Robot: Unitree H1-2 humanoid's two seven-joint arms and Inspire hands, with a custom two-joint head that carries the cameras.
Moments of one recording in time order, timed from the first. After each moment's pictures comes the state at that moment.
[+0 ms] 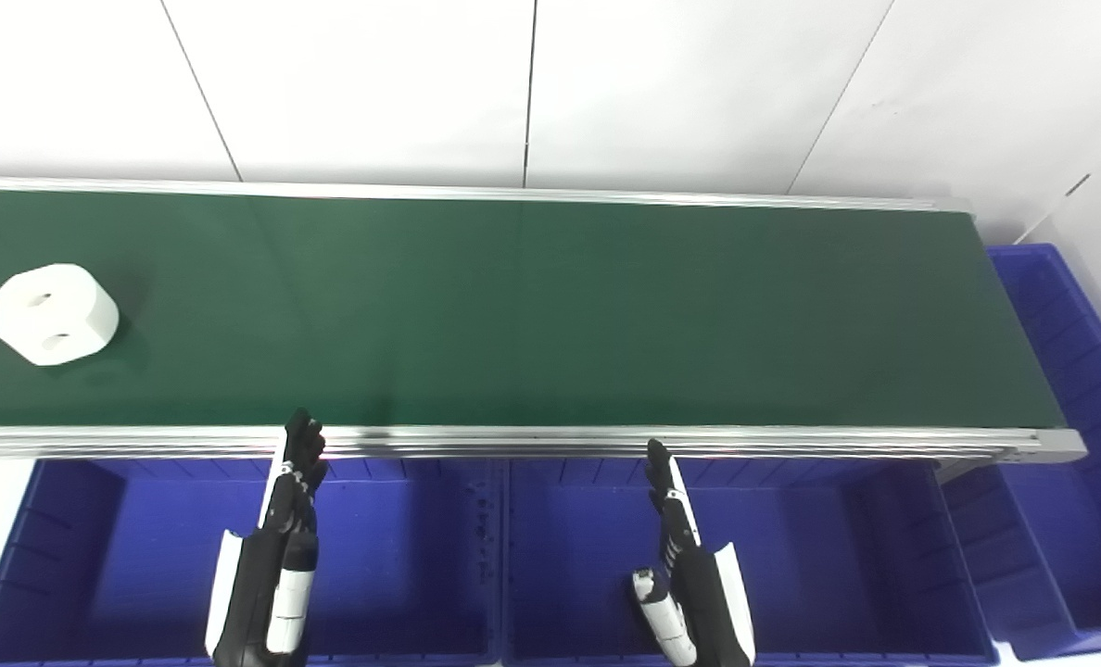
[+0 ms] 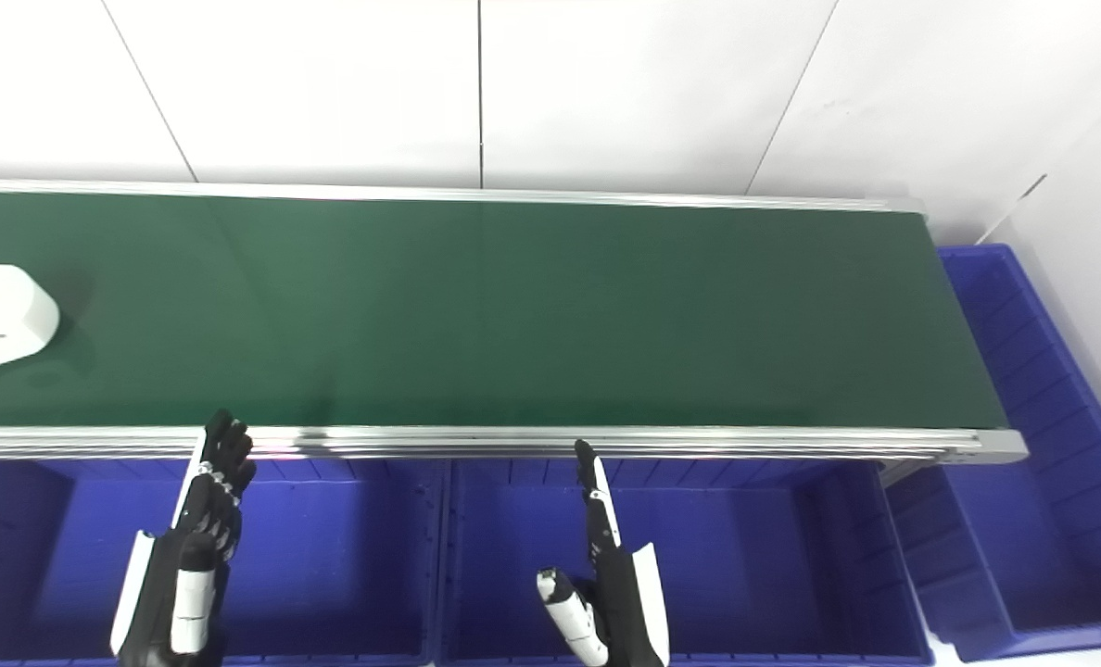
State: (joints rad) left arm 0.57 0.02 -0.19 -0.28 0.06 -0.28 -0.06; right arm 0.67 0.05 0.34 -0.15 -0.30 -0.41 -0.22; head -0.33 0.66
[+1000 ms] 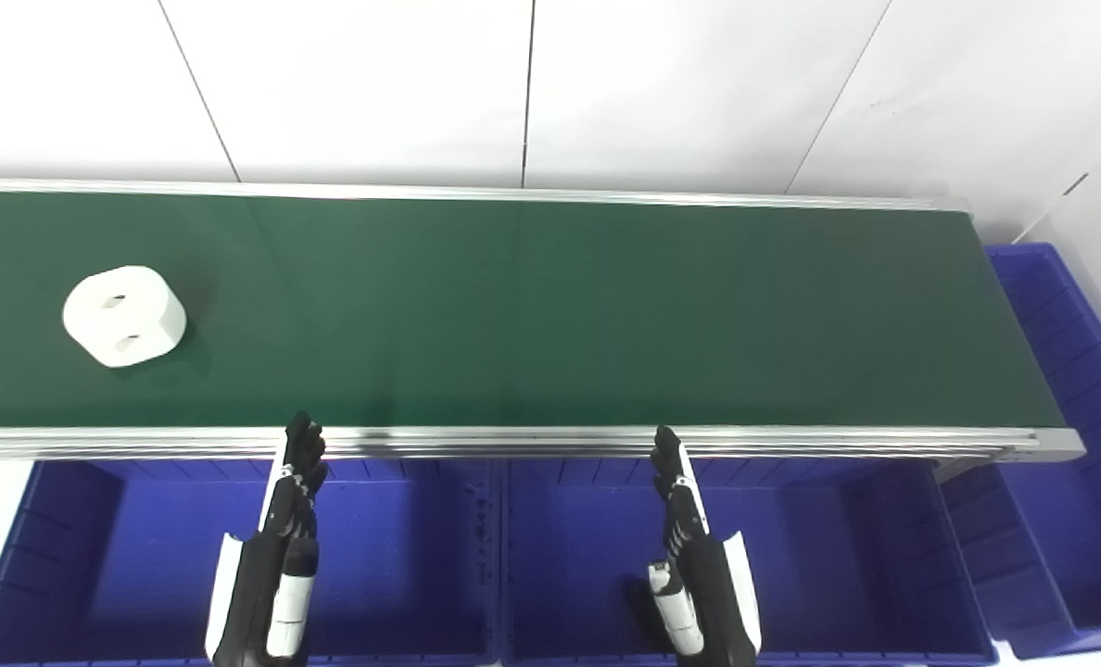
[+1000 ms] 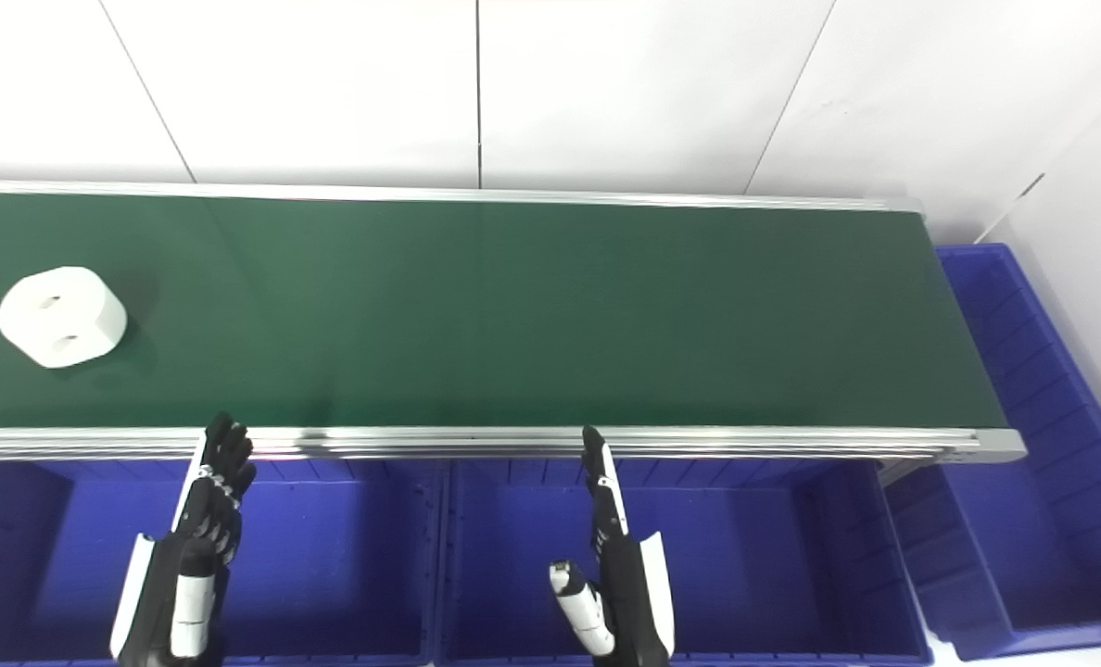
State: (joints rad) left arm 0.58 0.02 -0.19 -0.28 0.06 -0.28 -0.06; right arm 0.65 0.05 0.34 -0.17 -0.25 -0.41 -0.22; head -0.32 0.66
